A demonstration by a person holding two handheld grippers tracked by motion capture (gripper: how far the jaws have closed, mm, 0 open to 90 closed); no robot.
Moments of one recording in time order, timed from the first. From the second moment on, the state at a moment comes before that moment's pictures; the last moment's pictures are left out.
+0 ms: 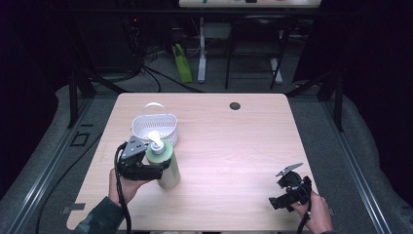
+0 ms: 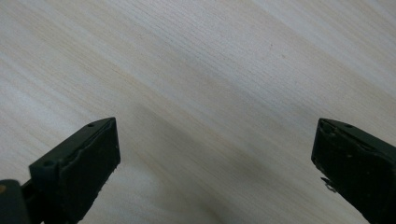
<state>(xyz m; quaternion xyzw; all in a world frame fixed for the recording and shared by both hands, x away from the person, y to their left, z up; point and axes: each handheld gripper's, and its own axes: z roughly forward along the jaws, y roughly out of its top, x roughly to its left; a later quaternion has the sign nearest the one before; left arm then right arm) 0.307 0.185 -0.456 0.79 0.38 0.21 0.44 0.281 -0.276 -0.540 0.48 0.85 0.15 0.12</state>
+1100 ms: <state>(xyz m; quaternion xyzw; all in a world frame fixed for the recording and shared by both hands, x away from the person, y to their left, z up) 0.307 0.192 -0.427 0.75 0.34 0.21 0.53 0.280 -0.276 -0.543 0.49 0.85 0.15 0.11</state>
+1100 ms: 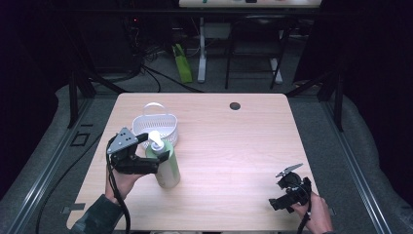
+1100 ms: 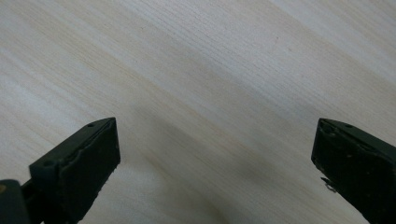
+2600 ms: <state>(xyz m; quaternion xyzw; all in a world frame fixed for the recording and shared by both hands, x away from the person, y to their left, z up) 0.305 0.193 -0.414 0.73 0.33 0.22 0.56 0.279 -0.277 -0.542 0.49 0.85 0.15 0.11</state>
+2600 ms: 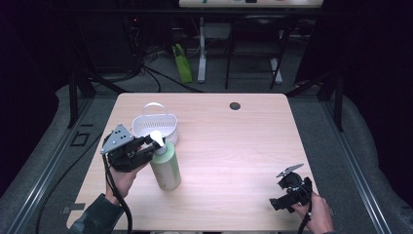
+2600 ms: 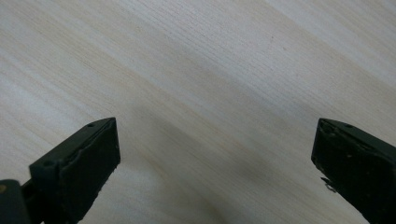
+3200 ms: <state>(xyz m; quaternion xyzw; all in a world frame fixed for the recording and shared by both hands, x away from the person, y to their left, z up) 0.300 0.199 -0.392 0.74 0.32 0.23 0.55 0.278 -0.278 -0.540 0.49 0.85 0.15 0.12</state>
